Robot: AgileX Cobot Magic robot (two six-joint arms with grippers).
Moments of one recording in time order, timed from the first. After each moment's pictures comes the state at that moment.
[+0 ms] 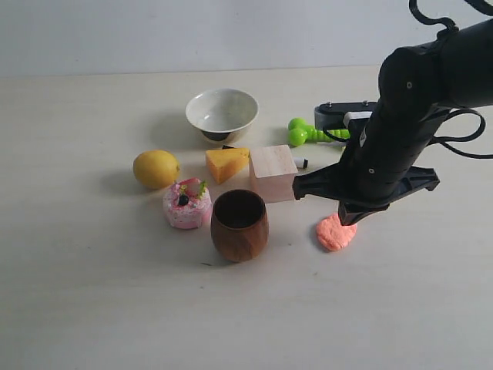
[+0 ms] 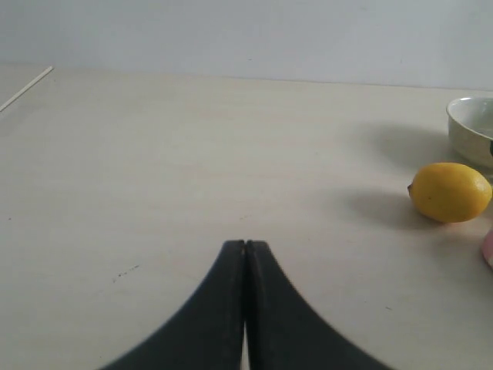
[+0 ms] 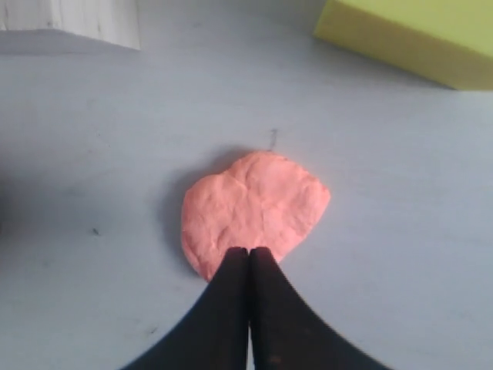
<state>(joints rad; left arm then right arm) 0.07 0.01 0.00 -0.11 0.37 0.10 0.46 1.81 -1.00 0.06 0.70 0.31</state>
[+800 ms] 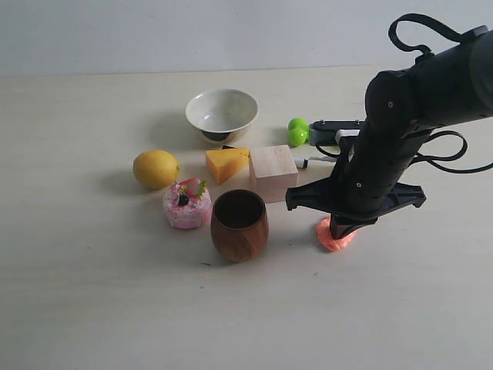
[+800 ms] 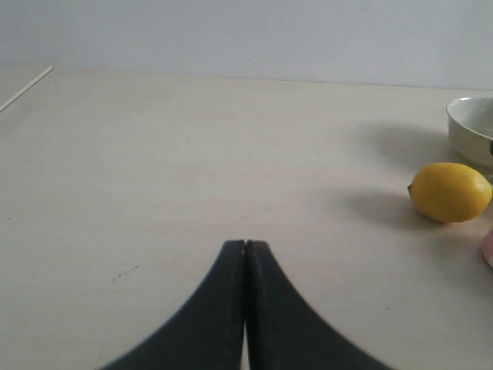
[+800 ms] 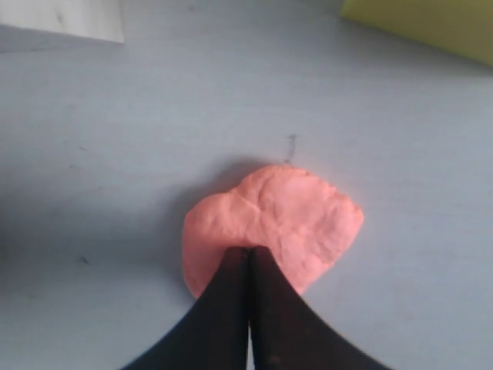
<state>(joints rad) 0.07 0.01 0.00 -0.11 0.37 0.10 0.46 1.89 -1.00 0.12 0.65 0.30</state>
